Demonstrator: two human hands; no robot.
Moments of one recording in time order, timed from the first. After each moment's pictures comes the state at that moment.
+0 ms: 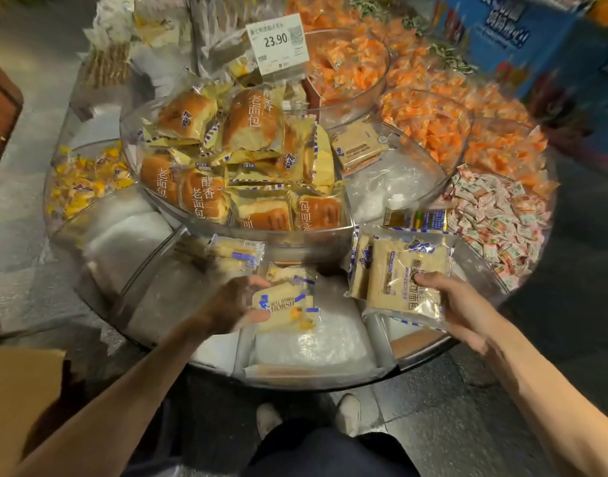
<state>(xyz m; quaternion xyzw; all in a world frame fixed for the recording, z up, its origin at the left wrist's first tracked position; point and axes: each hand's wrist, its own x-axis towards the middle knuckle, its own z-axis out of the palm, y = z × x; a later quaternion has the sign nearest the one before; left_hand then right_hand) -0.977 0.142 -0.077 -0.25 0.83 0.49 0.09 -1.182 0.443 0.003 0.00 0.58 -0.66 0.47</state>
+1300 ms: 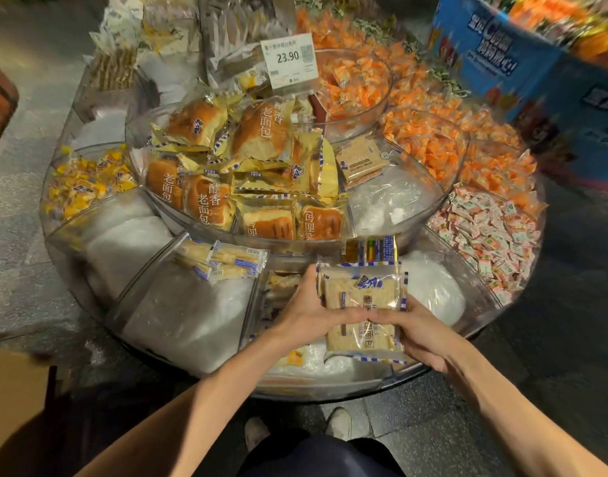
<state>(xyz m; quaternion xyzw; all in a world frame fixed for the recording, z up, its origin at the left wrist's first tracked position) -1.033 0.250 -0.012 -0.28 0.72 0.63 0.03 -1.143 0.409 0.014 0.02 0.57 -0.63 0.53</state>
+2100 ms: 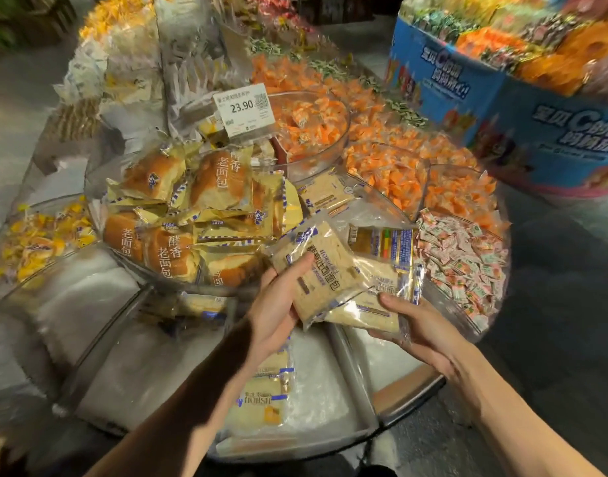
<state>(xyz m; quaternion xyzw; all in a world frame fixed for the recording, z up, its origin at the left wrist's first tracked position) -1.112 0.223 0.022 -0.30 0.44 0.84 -0.09 -1.217 0.416 0.009 0.00 0.49 -0.72 0.48</state>
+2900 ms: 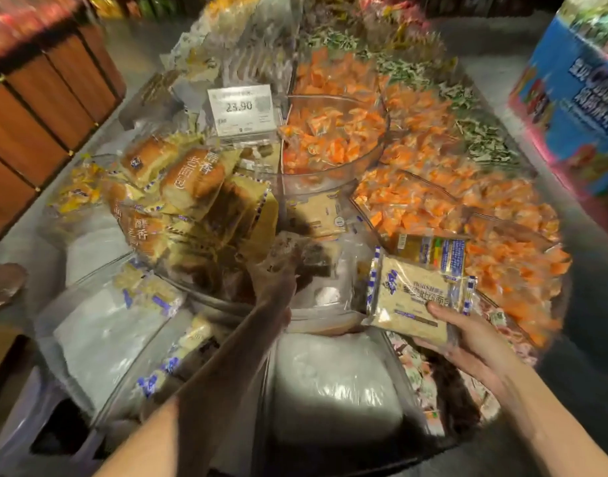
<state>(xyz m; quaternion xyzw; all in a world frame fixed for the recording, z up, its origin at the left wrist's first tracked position) -1.284 0.264 -0.020 -0.51 0.34 0.70 -0.37 -1.457 0.470 0.011 0.01 0.53 -0.63 0.57</state>
